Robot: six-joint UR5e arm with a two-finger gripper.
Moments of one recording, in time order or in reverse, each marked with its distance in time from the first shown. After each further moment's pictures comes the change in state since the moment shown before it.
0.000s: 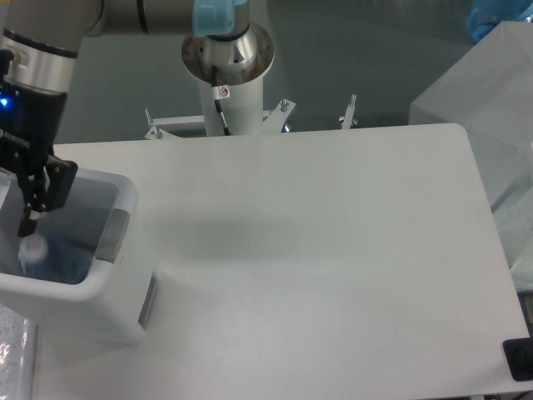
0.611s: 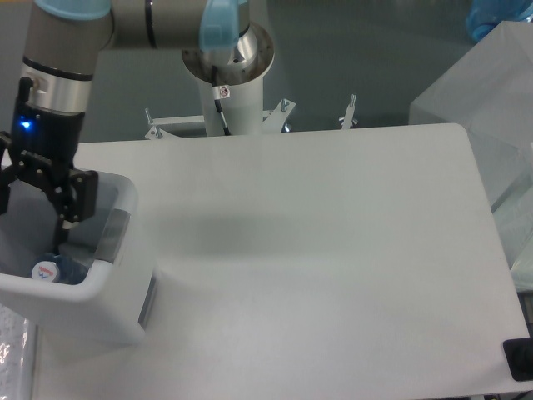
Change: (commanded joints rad) arm 0.132 0.009 0.021 0.006 0.009 0.017
